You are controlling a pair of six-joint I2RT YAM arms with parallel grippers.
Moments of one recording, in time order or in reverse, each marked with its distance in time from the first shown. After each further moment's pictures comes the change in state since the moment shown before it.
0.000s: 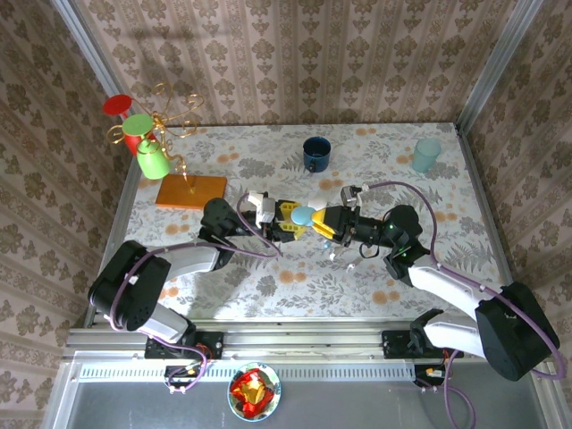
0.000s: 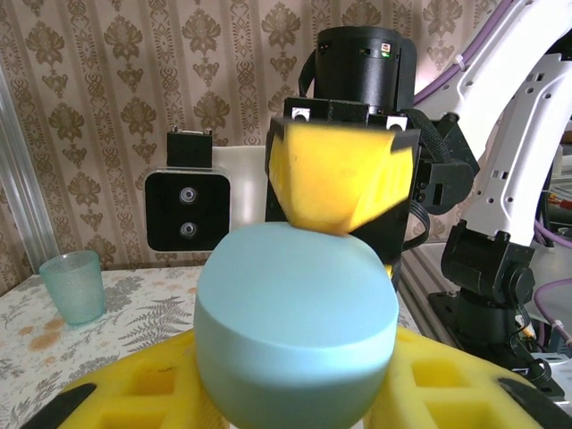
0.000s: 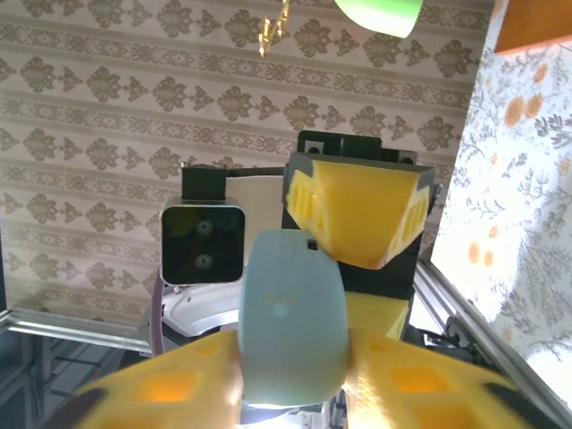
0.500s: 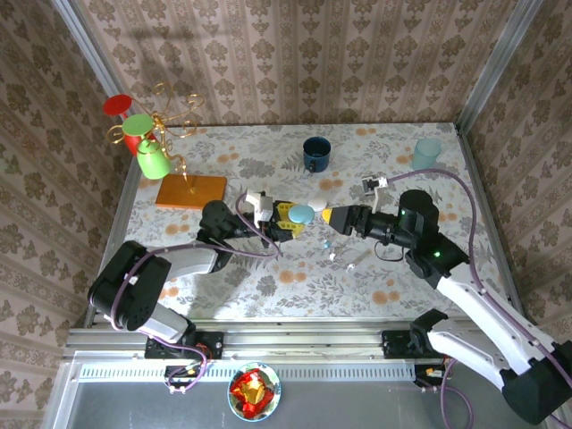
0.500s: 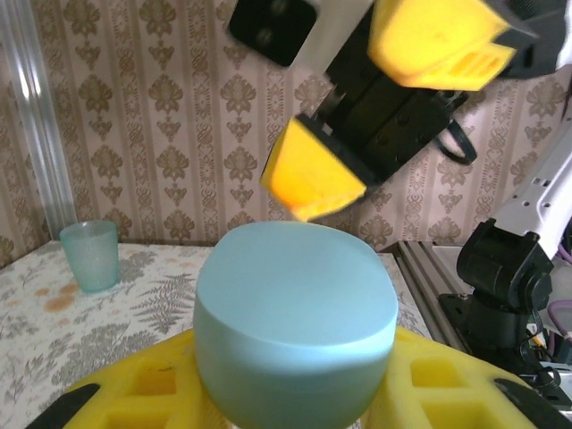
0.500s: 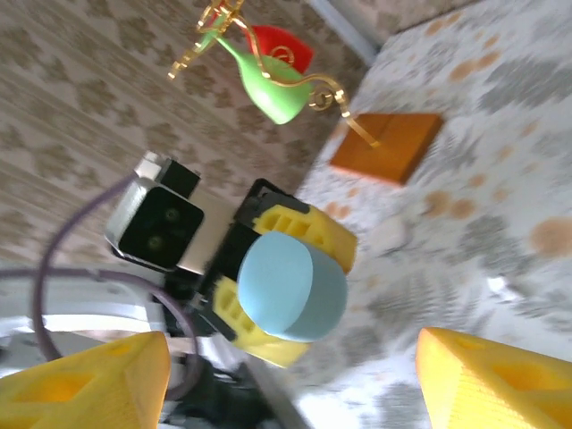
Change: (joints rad) left arm 0.022 0.000 -0.047 0.000 -0.055 -0.045; right arm 0.009 -0.295 0.286 -0.971 0.302 -0.856
